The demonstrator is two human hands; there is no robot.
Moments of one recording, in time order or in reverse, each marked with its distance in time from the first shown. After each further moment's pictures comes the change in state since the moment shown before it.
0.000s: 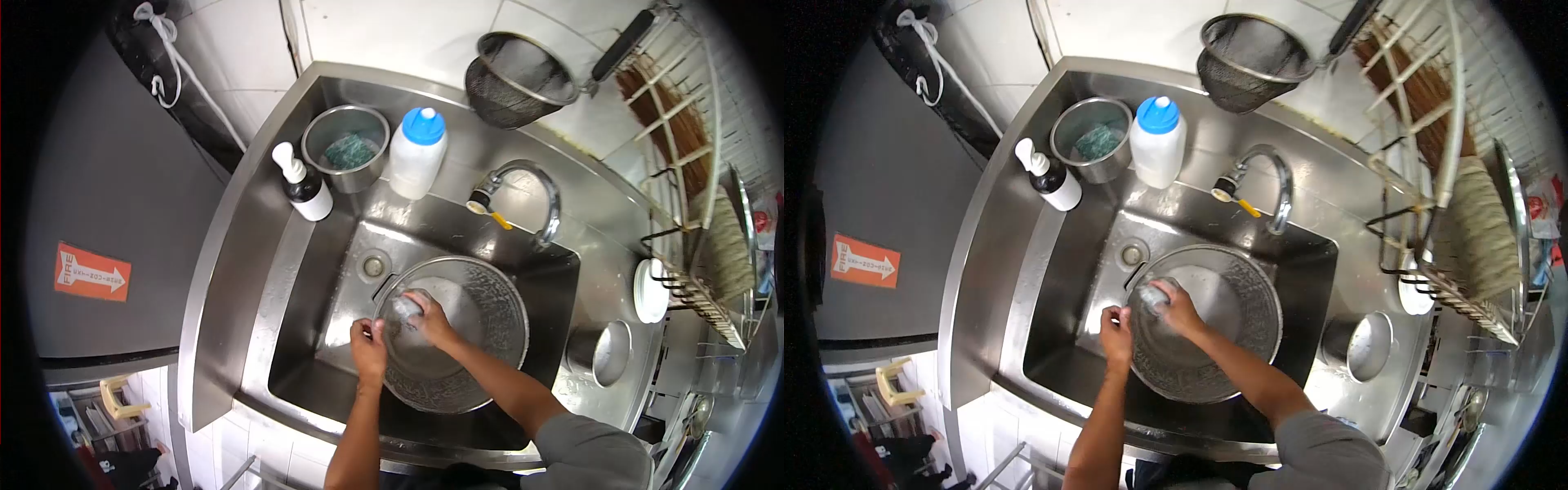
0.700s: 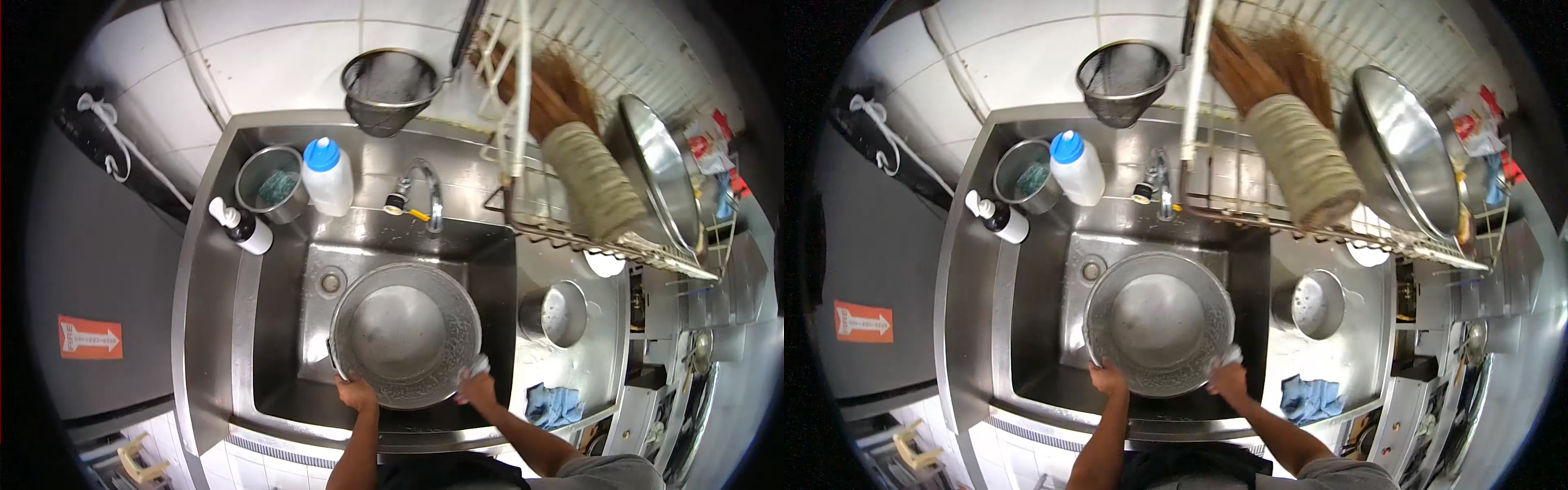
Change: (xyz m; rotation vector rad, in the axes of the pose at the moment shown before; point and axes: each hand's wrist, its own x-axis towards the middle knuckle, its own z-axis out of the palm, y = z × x) left_hand -0.097 -0.034 0.006 0.318 0.286 -0.232; right_hand -0.240 -0.037 -0.085 0.163 0.451 1.202
